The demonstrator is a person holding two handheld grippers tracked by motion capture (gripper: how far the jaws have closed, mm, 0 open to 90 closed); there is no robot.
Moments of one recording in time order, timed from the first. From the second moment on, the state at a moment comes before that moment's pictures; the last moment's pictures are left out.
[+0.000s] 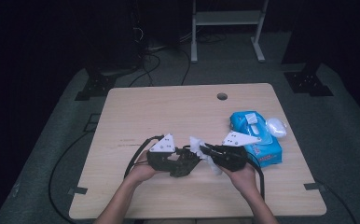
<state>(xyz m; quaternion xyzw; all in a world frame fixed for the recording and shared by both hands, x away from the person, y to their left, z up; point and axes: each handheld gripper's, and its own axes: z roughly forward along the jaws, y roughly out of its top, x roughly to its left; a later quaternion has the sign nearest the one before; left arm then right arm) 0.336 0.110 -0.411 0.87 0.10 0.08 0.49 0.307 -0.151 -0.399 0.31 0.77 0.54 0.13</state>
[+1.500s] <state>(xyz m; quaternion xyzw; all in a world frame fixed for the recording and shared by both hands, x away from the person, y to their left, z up) 0.337 0.109 -0.413 0.86 0.10 0.07 0.49 0.308 -0.154 -0.403 0.32 0.77 0.53 0.13</state>
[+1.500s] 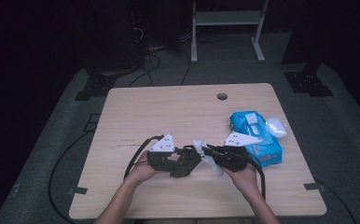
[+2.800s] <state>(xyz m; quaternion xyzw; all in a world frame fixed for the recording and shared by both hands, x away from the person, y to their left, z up) 0.332 0.098 -0.414 0.87 0.09 0.08 0.48 0.298 -0.143 -0.381 0.29 0.79 0.52 0.14</state>
